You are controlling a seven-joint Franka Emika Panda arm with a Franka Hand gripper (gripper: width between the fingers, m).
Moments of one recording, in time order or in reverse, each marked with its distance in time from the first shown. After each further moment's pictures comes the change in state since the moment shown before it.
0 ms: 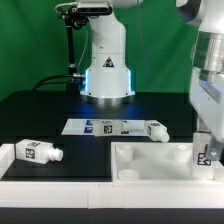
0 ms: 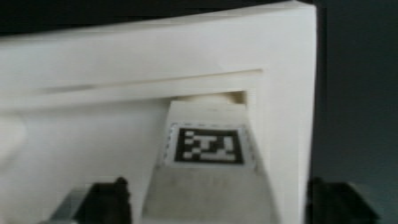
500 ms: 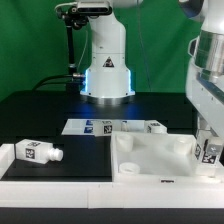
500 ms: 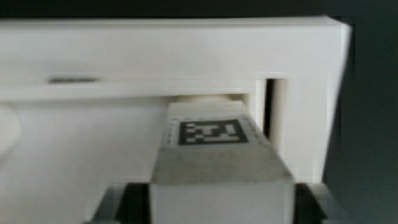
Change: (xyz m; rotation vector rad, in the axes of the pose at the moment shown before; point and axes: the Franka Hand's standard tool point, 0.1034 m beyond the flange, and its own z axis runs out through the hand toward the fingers) arm -0.003 0.007 -0.002 -0.078 0.002 0.157
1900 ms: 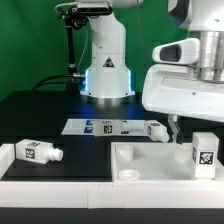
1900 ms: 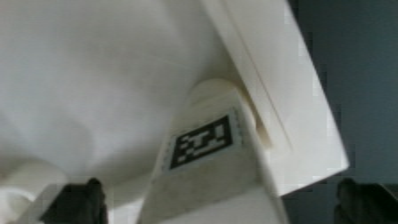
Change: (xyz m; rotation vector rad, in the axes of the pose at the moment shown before) arm 0.002 0.000 0.000 0.125 0.029 -1.389
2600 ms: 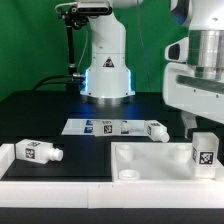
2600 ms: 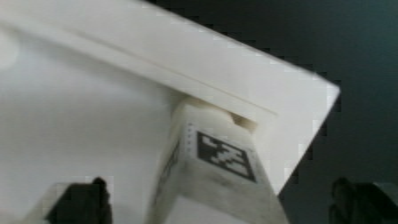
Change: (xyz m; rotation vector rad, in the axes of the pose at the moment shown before) arm 0.000 -0.001 -0.001 0.033 -0.036 0.676
